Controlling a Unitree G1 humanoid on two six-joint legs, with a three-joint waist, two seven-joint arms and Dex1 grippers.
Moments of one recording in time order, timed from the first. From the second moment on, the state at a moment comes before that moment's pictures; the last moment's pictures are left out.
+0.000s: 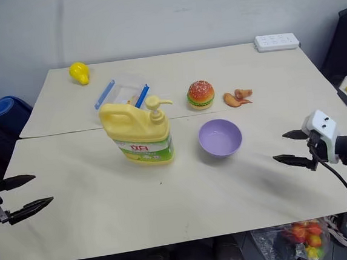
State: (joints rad) left arm 0.27 0.98 0.70 -0.11 -0.47 0.38 -1.09; right arm -0.35 -1.01 -0.17 0.39 0.30 0.21 1.29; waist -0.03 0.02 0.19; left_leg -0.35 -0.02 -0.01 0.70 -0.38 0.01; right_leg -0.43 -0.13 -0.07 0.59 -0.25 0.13
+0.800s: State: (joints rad) left arm -0.12 1.32 0.56 -0.49 -0.95 0.75 -1.37; right arm -0.36 -0.89 0.06 -0.19 0.33 0.46 1.15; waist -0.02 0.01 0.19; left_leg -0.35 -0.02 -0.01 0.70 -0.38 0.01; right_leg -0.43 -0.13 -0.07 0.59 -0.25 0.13
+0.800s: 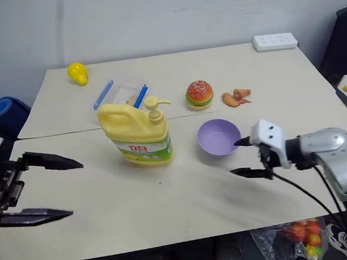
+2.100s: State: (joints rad) left arm -0.42 1.27 0.30 -0.46 -0.90 0.72 -1.34; right arm -0.52 -0.65 0.25 0.14 0.07 0.34 1.00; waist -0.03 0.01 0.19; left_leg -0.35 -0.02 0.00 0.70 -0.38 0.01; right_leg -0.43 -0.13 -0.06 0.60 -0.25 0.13
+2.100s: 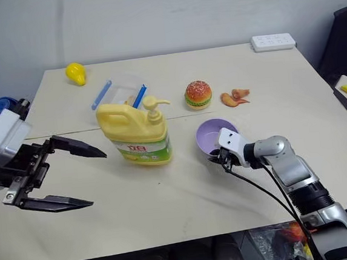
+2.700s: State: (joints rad) left arm -0.48 1.24 0.25 -0.42 -0.89 0.72 -1.32; right arm -0.54 -0.62 0.23 0.15 0.05 0.29 1.00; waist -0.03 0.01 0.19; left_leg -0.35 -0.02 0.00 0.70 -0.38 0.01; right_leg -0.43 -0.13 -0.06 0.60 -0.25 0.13
